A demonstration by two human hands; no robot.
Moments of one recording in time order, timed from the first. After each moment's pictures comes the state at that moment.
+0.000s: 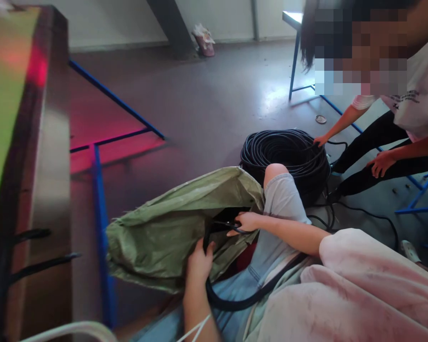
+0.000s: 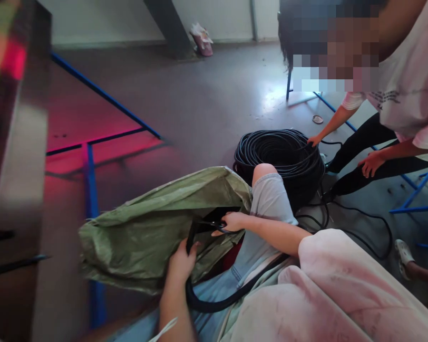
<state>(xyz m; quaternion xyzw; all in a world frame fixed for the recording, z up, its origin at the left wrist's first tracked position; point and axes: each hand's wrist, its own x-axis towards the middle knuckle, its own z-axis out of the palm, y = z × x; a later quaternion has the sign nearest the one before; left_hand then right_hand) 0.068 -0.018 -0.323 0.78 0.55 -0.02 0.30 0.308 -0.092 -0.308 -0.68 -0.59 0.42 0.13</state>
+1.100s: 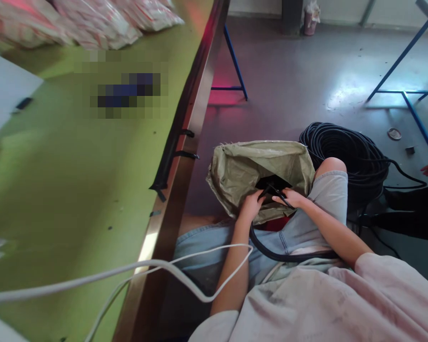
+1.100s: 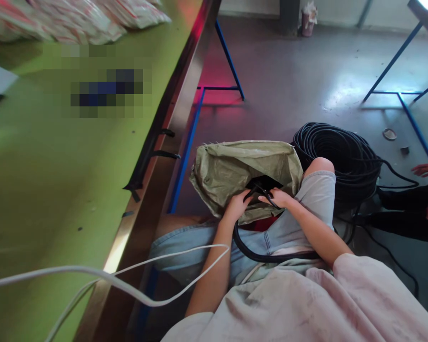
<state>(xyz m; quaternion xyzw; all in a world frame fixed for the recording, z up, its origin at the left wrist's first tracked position) 0.093 -0.036 -0.312 0.77 0.51 0.04 0.38 0.317 -0.101 -0.315 -0.67 -0.61 0.40 0.11</state>
